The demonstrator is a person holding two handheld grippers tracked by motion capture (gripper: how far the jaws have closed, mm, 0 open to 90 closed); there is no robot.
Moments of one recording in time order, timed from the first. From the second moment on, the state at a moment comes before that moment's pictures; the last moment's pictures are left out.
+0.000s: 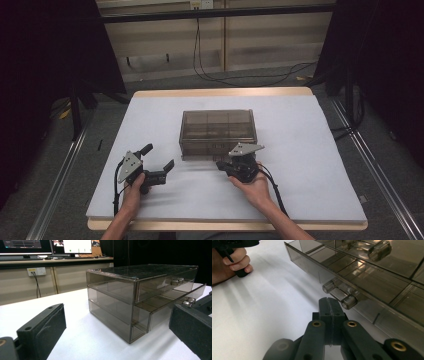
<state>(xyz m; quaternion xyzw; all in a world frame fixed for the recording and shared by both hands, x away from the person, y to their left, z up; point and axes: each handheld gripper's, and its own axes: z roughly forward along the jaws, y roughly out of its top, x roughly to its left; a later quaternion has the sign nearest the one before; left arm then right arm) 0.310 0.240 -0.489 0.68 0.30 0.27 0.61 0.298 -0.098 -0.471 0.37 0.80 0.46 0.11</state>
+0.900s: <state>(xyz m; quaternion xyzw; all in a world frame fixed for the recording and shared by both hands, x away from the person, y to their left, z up) 0.310 0.240 -0.489 0.68 0.30 0.27 0.61 0.305 -0.096 -0.470 0.38 0.79 0.47 0.11</state>
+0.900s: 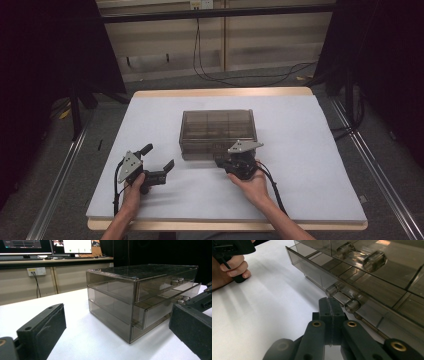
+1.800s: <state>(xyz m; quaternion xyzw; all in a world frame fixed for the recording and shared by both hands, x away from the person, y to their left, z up) 0.310 0.240 -0.489 0.68 0.30 0.27 0.61 0.312 -0.093 -0.473 0.38 0.79 0.47 0.11</state>
